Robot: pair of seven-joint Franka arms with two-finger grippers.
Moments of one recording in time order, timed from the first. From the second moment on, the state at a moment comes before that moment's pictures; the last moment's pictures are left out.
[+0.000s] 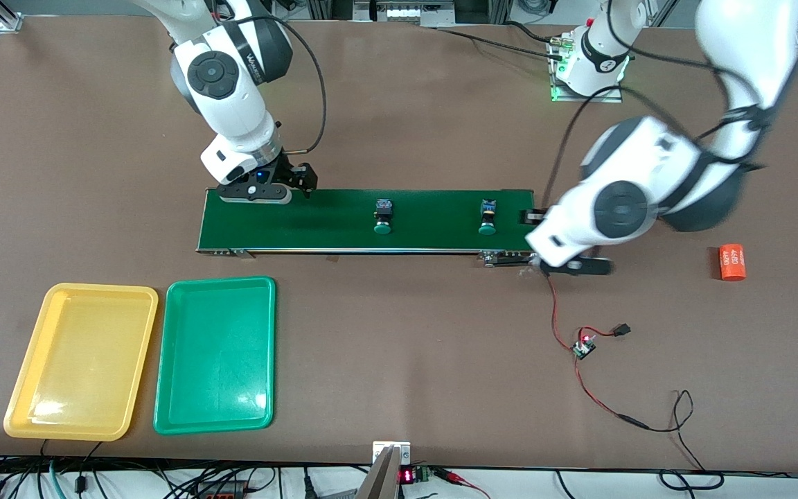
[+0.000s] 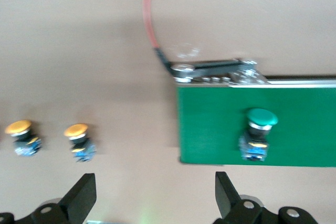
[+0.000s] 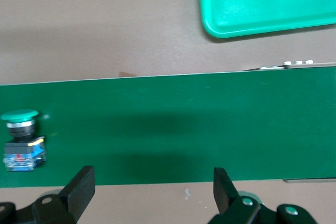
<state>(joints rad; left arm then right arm) 0.35 0.57 -0.85 -1.48 0.33 1.50 -0.56 0.39 0.09 0.18 -2.17 -0.03 2.32 0.64</state>
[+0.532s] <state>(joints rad) 0.60 0.64 -0.75 -1.49 0.56 1.47 -0.28 0.49 0.24 0.18 -2.11 -0.03 2.43 0.69</state>
